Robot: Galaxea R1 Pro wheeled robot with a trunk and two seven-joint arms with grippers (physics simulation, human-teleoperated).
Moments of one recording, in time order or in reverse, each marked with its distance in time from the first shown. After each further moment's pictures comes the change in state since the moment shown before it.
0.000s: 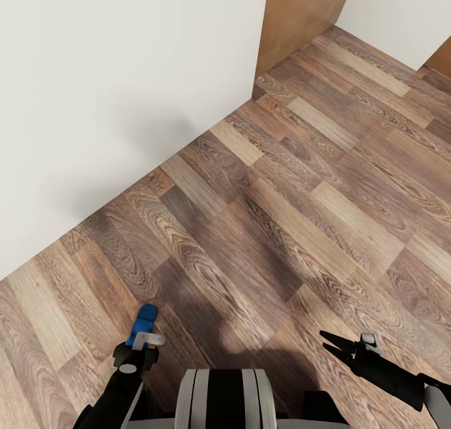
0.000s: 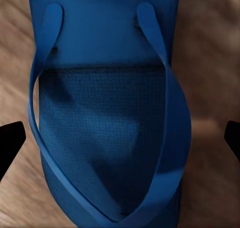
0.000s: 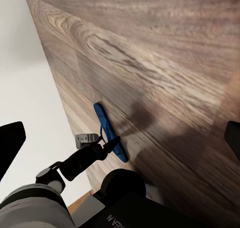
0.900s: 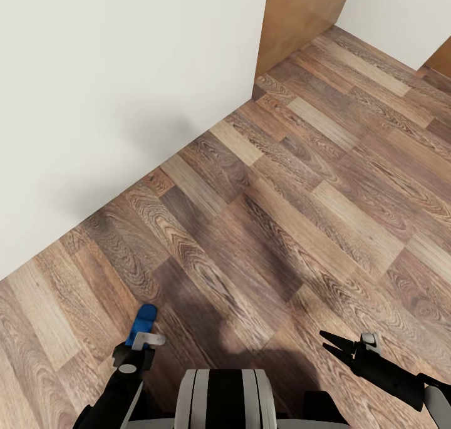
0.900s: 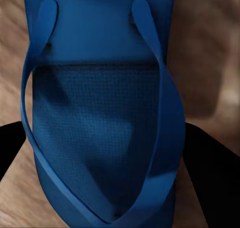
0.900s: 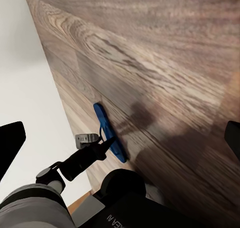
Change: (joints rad) left arm 0.000 0.002 0.000 0.001 0.002 0.000 0.000; right arm 0.000 0.000 0.000 0.000 0.000 0.000 0.000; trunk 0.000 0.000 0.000
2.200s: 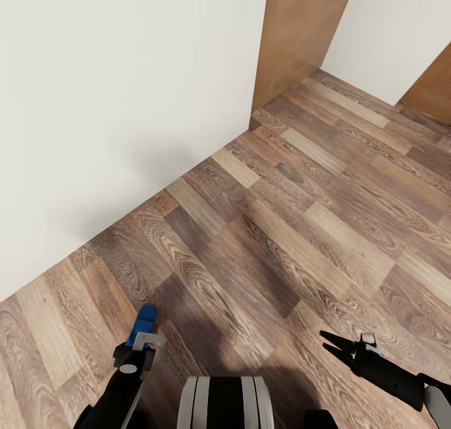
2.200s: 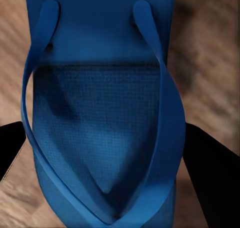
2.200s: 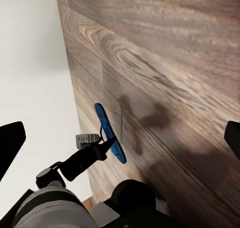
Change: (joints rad) left arm 0.000 -0.003 0.000 0.001 -0.001 0.003 0.001; right arm 0.000 0.000 0.000 0.000 0.000 0.000 0.000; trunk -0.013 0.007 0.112
